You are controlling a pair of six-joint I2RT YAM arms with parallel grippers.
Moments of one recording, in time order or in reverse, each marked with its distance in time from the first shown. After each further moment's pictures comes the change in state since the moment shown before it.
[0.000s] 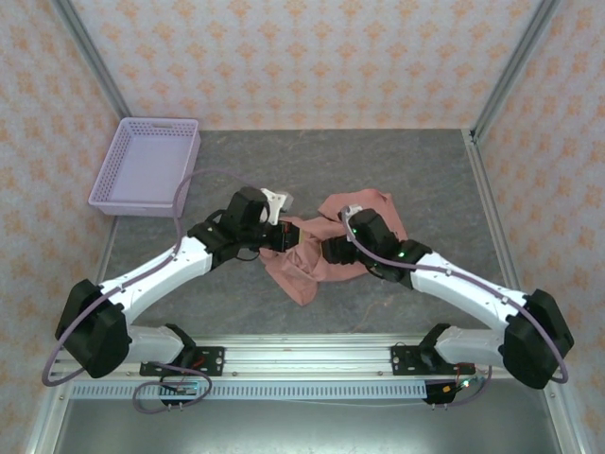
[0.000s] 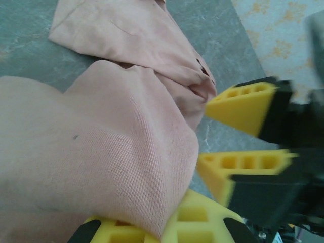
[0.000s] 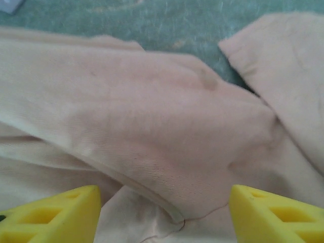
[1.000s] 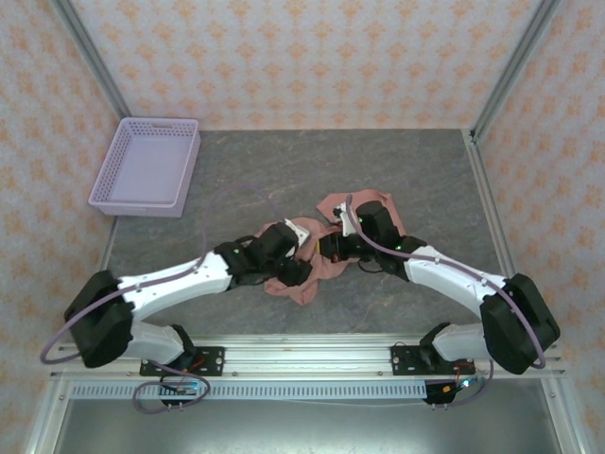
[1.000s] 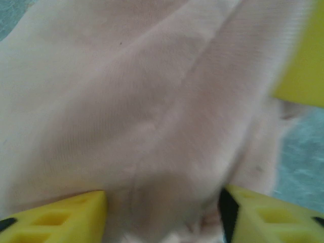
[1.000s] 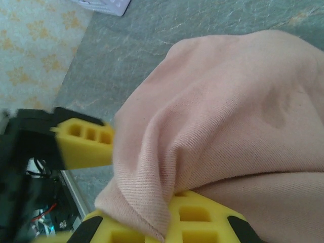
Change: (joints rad) left arm -0.259 0.093 -0.043 -0.117 -0.457 0.215; right arm -0.125 0.085 -0.037 0.244 -0.526 0.092
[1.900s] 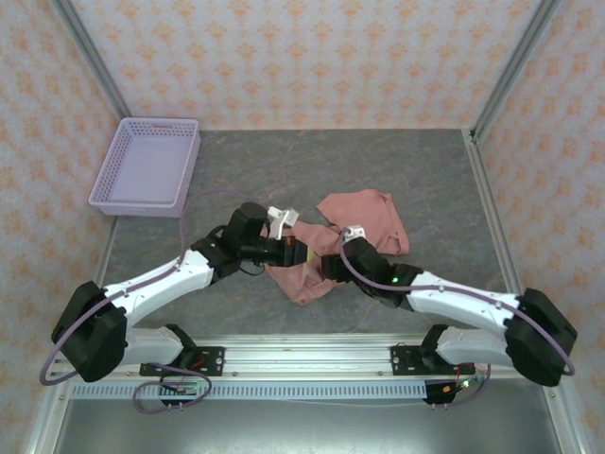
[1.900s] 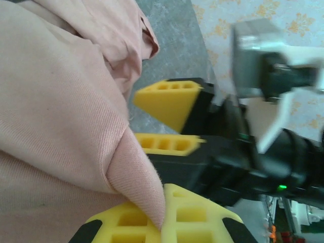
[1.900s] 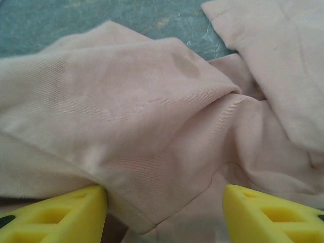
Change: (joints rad) left arm 0.209 -0.128 -0.112 0.330 0.674 -0.428; right arm 0.286 -0.102 -0.127 -0.078 0.746 0.095
